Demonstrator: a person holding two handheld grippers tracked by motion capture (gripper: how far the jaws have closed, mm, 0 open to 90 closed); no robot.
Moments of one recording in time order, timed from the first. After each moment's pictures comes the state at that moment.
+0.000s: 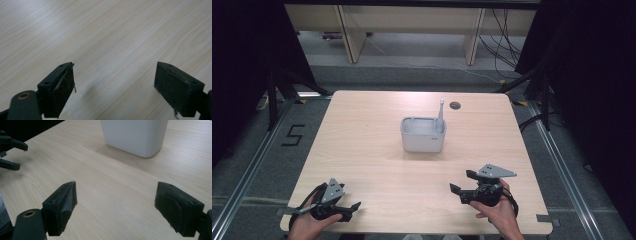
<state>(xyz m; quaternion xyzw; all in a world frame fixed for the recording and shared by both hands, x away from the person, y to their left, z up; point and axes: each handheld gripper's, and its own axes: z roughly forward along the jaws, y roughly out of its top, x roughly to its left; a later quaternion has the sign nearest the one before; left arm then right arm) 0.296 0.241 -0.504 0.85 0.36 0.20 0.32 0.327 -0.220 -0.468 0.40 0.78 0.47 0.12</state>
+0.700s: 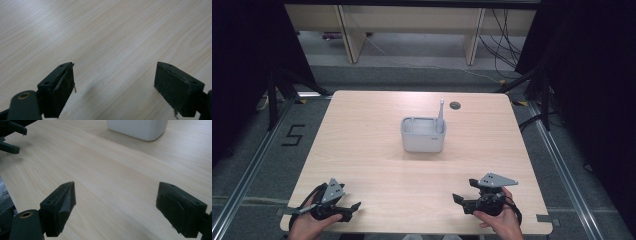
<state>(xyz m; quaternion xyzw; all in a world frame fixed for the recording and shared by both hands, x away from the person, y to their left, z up) 0.296 0.242 -0.505 0.85 0.35 0.20 0.32 0.309 -0.228 -0.479 0.39 0.79 0.45 0.11</state>
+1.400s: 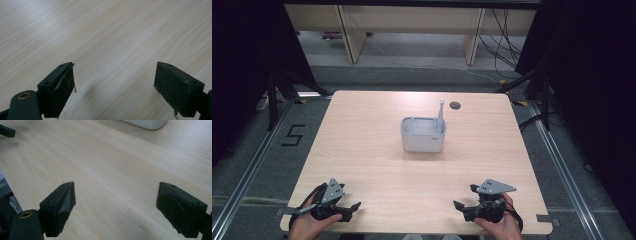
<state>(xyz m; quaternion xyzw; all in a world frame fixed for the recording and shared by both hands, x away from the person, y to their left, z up) 0.296 0.241 -0.505 0.85 0.35 0.21 0.33 0.296 -0.228 -0.486 0.39 0.81 0.42 0.11</state>
